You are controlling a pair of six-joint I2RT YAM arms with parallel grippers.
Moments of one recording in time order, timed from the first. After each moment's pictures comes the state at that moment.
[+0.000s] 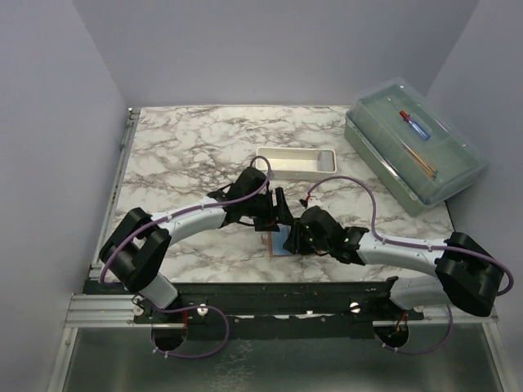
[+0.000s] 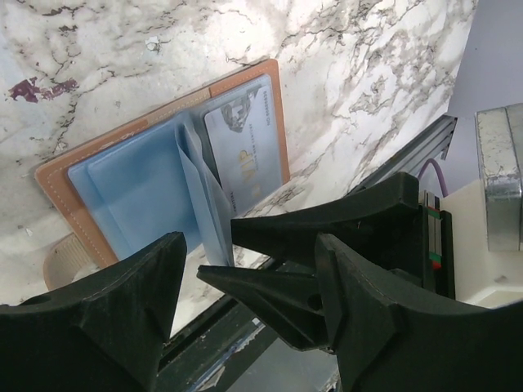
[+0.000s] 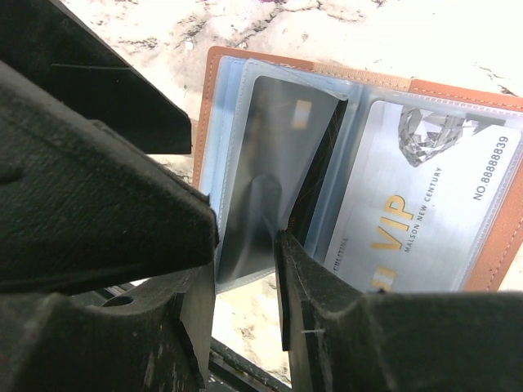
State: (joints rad) left arm -0.74 1.56 0.90 -0.13 0.42 -0.91; right arm 0.93 1.30 0.55 -0.03 0.09 0.73
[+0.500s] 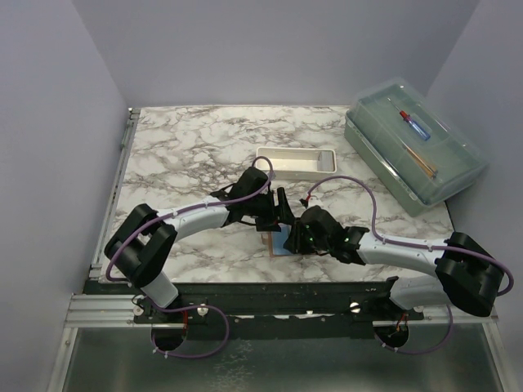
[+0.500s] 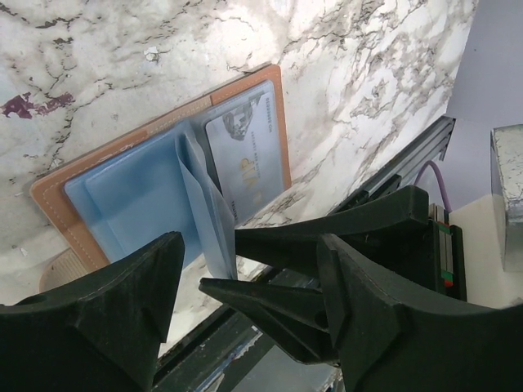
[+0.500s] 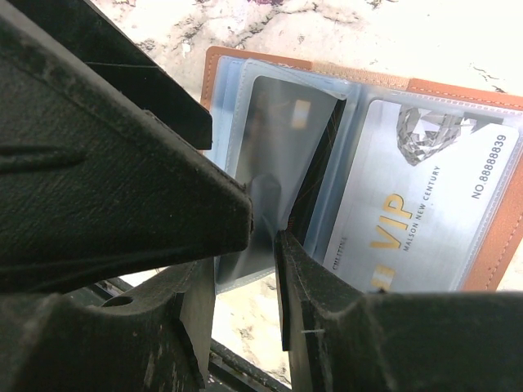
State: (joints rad) left arm -0.73 1.60 0.91 -0.09 0.44 -0.92; right arm 0.93 1.30 0.55 -0.03 0.09 0.73
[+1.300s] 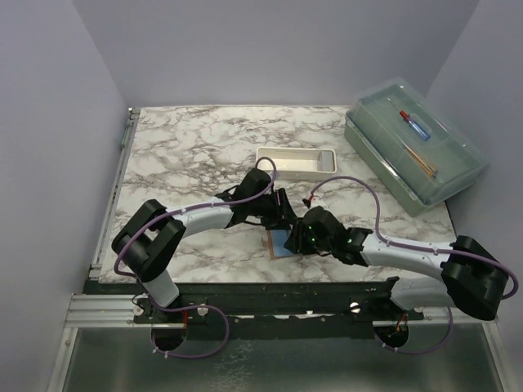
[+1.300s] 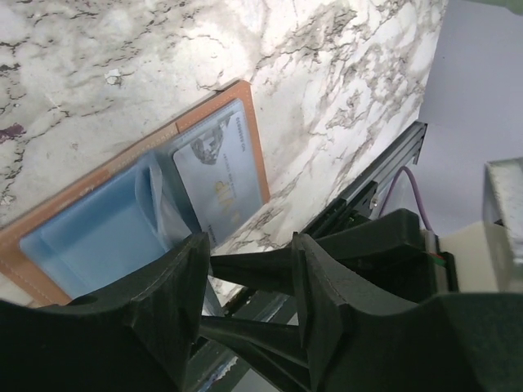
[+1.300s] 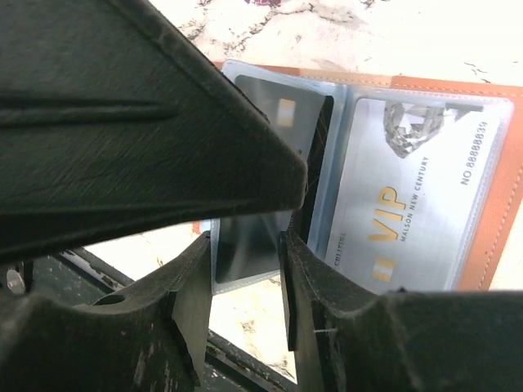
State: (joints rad) left arm -0.74 1.65 0.90 0.04 0.46 -0.98; right arm 0.93 1.27 0.54 -0.05 0.10 0.75
